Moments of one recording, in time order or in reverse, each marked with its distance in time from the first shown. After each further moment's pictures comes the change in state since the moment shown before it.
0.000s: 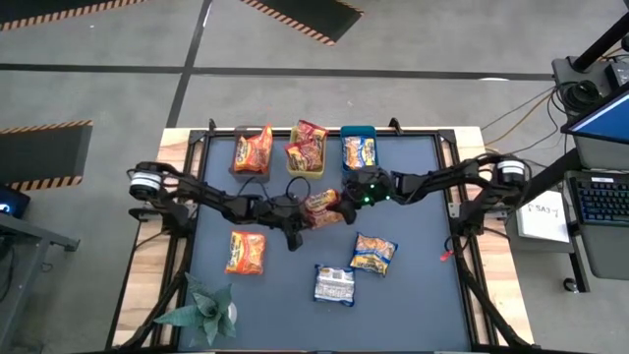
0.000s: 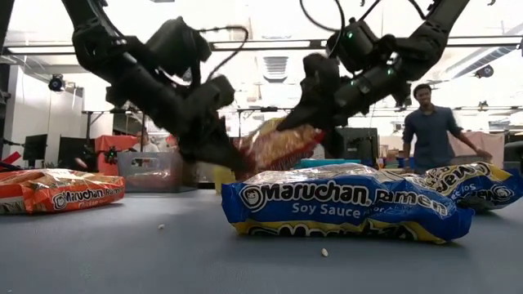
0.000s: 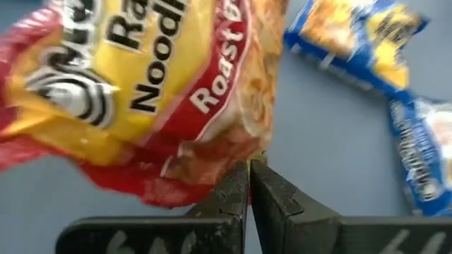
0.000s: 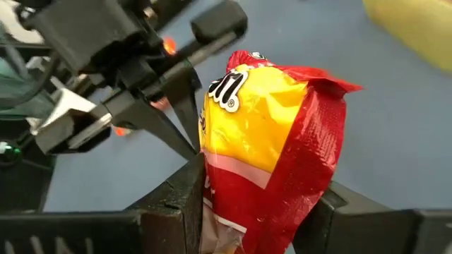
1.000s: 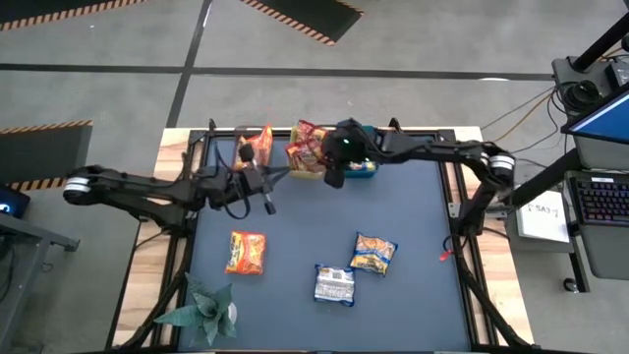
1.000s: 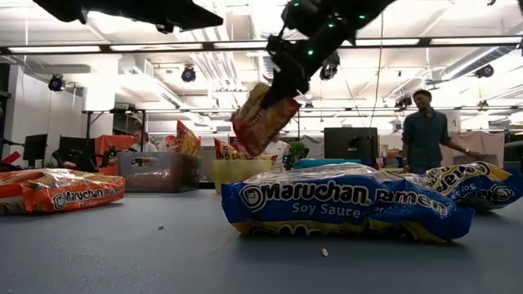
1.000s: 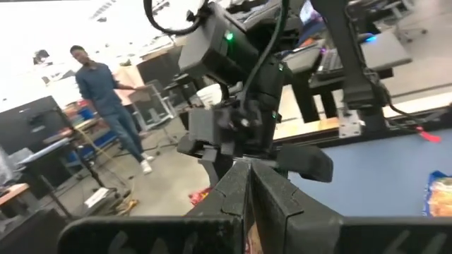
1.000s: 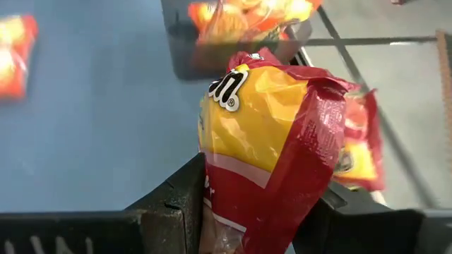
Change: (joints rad) left arm 0.005 -0.648 -0.021 0.030 -0.375 0.707; right arm -0.129 0.065 0.642 -0.769 0.272 -0.722
